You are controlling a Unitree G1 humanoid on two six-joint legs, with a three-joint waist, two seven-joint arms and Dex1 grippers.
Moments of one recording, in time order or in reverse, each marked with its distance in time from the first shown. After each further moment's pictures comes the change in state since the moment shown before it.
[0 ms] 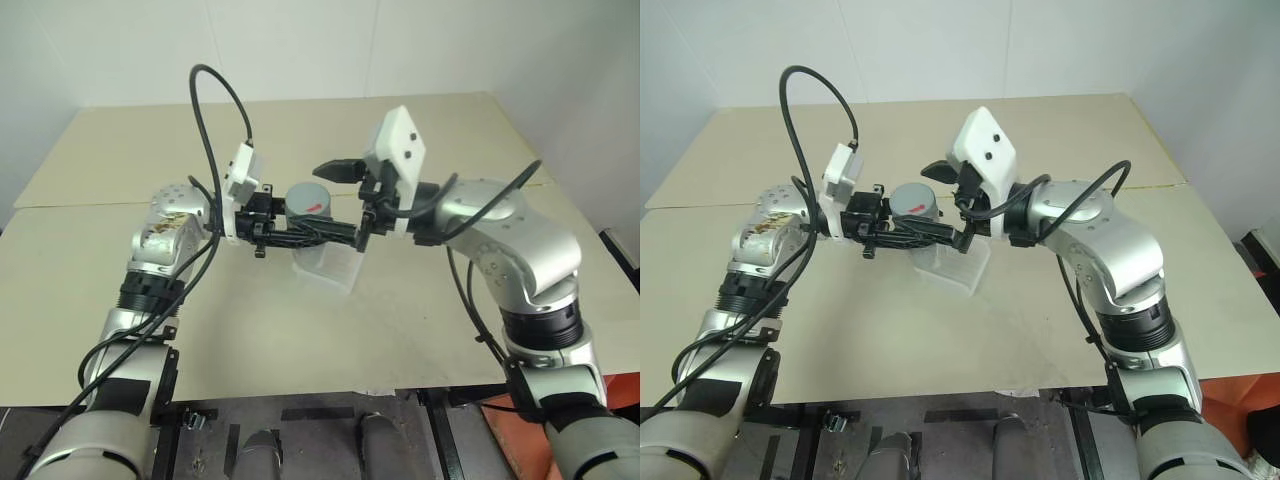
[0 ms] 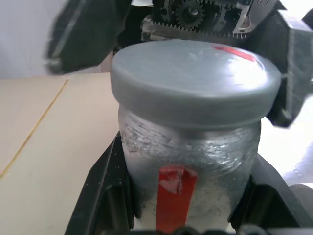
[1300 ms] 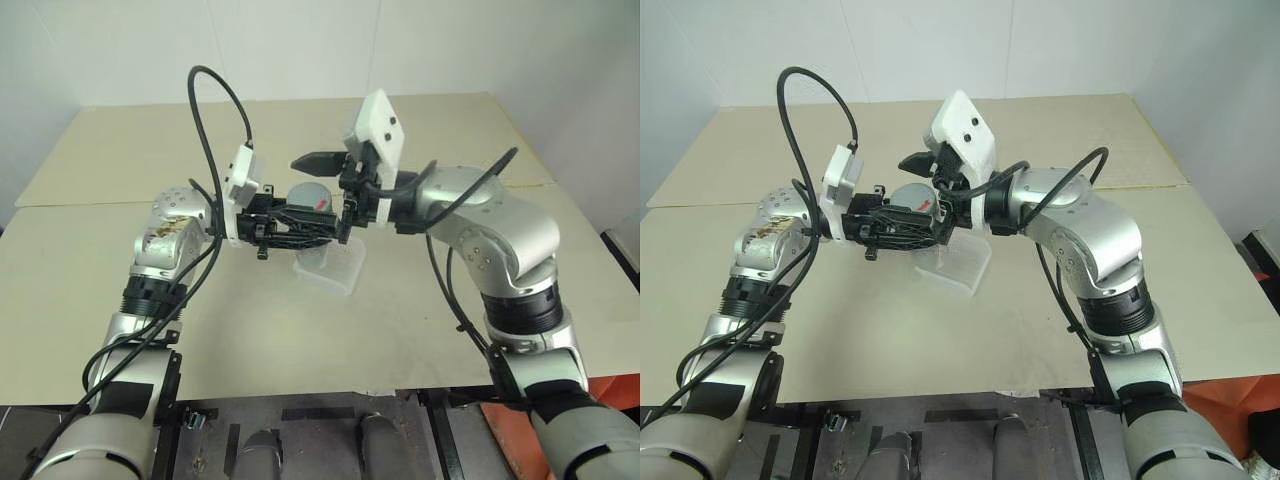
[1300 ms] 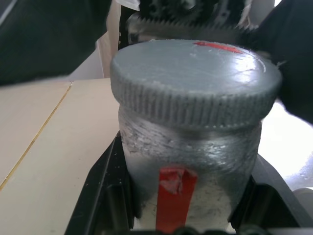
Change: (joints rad) left arm 0.025 -0.029 0.006 -0.039 0.006 -0.003 0.013; right arm -0.091 0.118 0.043 0.102 0.016 0.035 -0.023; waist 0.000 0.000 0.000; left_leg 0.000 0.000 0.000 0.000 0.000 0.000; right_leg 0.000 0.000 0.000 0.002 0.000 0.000
